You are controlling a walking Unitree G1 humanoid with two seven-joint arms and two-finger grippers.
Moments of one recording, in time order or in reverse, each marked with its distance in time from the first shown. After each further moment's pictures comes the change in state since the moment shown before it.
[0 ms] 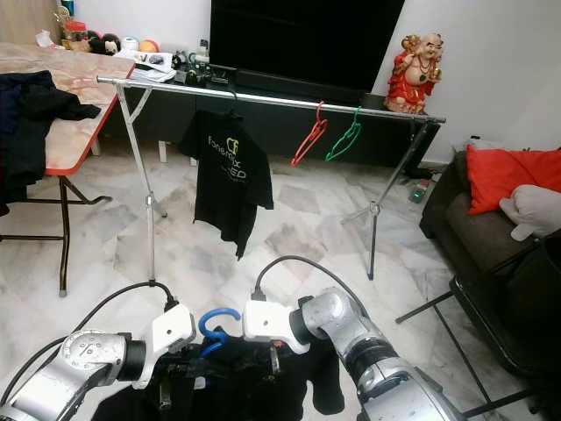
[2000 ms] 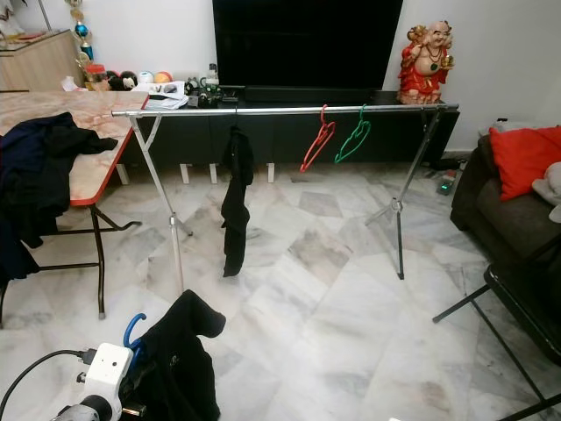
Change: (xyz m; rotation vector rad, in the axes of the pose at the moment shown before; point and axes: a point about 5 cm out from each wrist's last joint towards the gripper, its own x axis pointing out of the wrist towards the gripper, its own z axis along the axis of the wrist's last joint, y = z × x) left arm -0.025 -0.002 -0.118 -0.400 0.058 0.973; right arm 0.005 0.197 -0.190 1.630 0.306 -1.295
